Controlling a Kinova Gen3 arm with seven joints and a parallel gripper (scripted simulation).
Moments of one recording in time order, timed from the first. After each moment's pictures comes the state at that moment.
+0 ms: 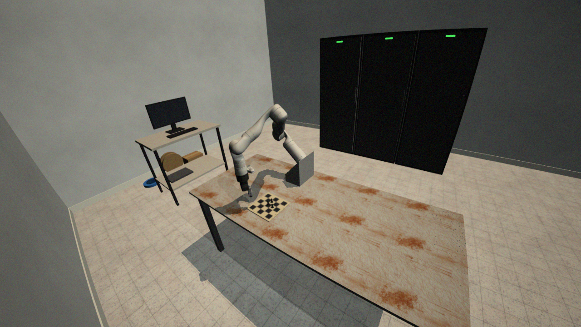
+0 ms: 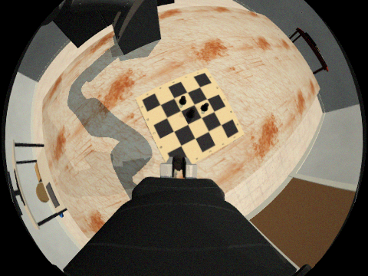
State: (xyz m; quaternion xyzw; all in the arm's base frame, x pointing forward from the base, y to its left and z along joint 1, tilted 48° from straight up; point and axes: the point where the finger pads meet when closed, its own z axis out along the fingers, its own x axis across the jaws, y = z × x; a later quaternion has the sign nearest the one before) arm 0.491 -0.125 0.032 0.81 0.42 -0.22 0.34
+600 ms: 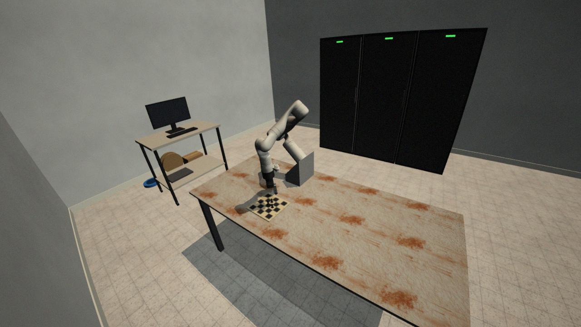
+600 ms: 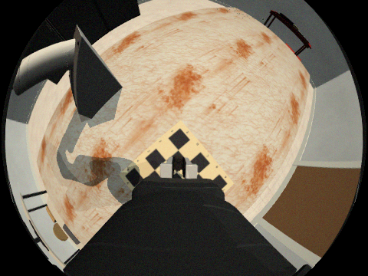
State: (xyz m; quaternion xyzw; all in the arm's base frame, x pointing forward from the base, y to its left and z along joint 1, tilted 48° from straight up) arm 0.384 -0.033 -0.058 0.86 0.31 -0.19 0.34
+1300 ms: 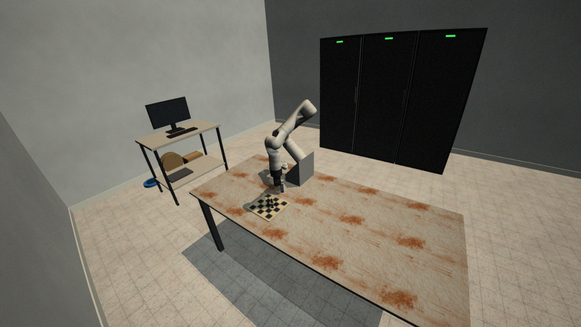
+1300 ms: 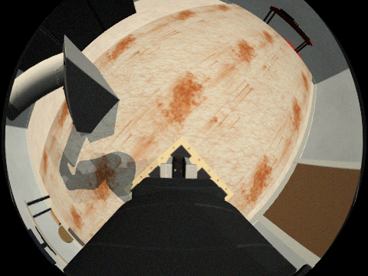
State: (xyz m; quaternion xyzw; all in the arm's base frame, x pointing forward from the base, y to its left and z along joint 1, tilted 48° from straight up) arm 0.349 -0.009 -0.076 0.86 0.31 -0.18 0.37
